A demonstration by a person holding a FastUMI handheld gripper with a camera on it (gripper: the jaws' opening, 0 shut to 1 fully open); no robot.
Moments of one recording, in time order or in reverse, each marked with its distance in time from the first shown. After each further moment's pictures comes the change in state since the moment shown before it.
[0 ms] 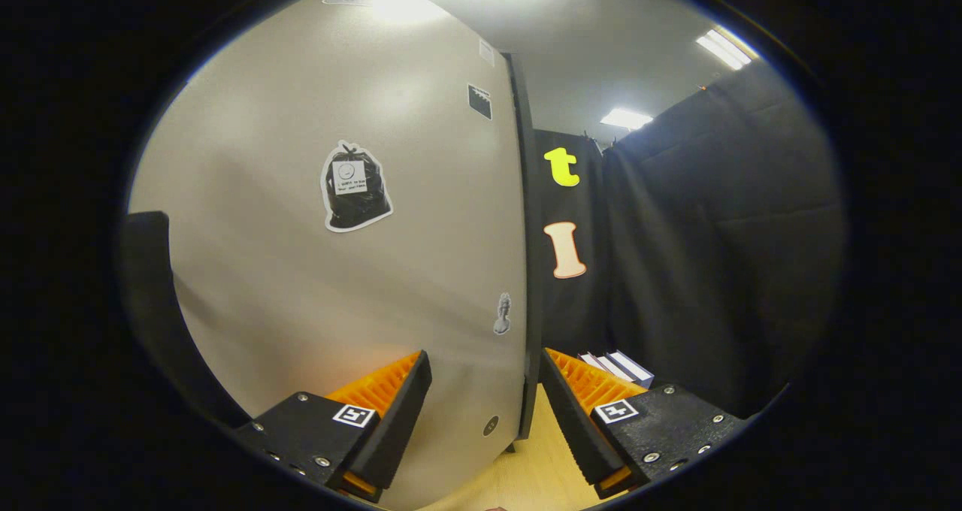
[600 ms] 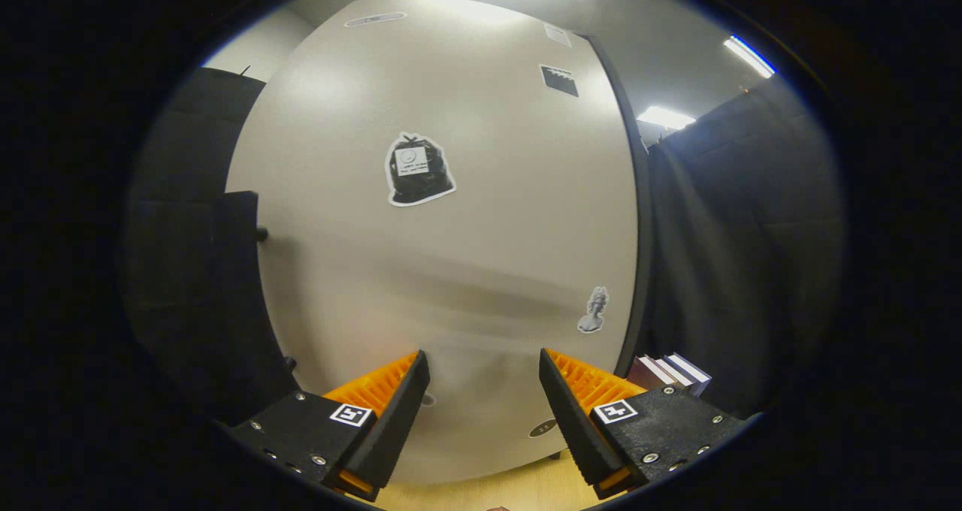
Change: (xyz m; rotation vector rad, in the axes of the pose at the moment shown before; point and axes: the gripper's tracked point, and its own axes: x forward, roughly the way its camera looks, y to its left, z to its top) arm 0.047 0.093 -0.018 -0.046 0.028 0.118
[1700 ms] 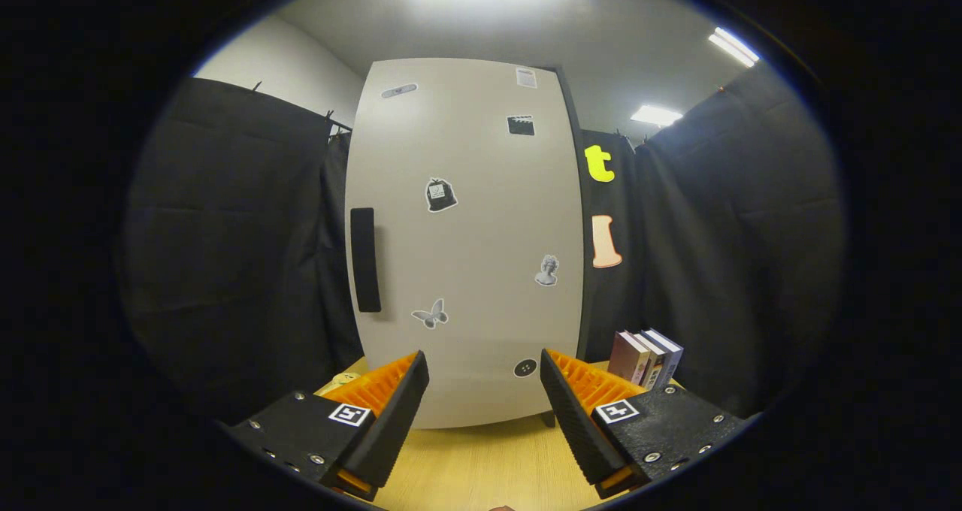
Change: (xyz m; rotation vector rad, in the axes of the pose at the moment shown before) arm -0.177 -0.030 -0.031 0.035 -0.023 0.024
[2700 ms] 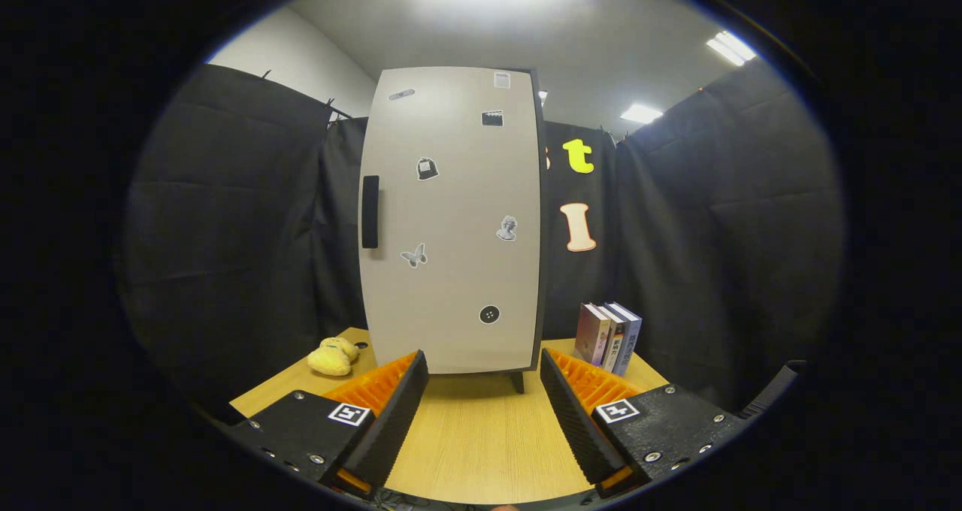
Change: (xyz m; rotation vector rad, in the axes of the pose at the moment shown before) arm -0.099 -0.036 -0.059 -0.033 0.022 -0.027
